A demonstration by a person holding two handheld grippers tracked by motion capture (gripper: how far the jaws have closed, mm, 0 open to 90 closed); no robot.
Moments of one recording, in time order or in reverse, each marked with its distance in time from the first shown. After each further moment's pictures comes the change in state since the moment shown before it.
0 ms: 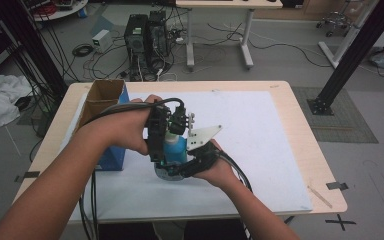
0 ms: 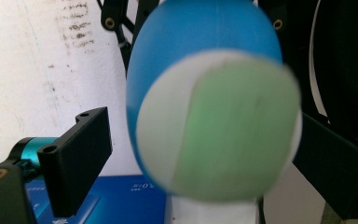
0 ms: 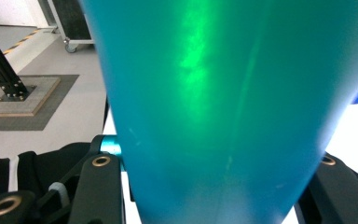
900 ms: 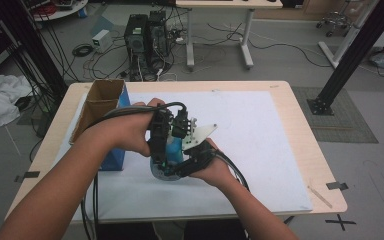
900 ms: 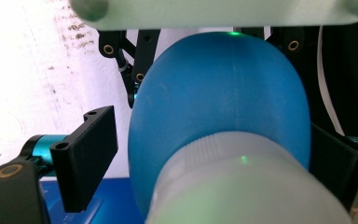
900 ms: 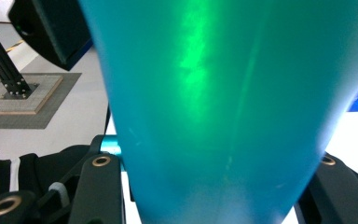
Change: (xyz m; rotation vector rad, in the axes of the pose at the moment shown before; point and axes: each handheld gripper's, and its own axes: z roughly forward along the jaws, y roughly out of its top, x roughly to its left) left arm 0.000 0.003 0.009 0.020 0.019 0.012; right arm 0.002 0.008 0.007 0.009 0.012 0.005
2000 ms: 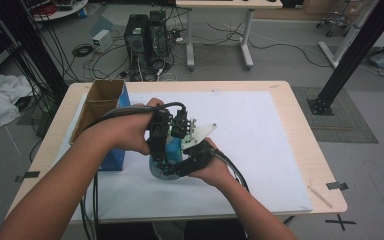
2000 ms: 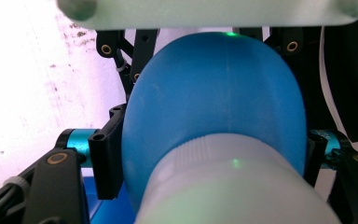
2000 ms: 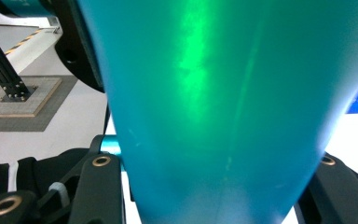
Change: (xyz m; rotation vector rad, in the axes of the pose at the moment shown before) left arm -0.002 -0.001 -0.001 0.003 0.002 -0.004; right arm -0.001 0.002 0.001 -0.002 -0.010 0.001
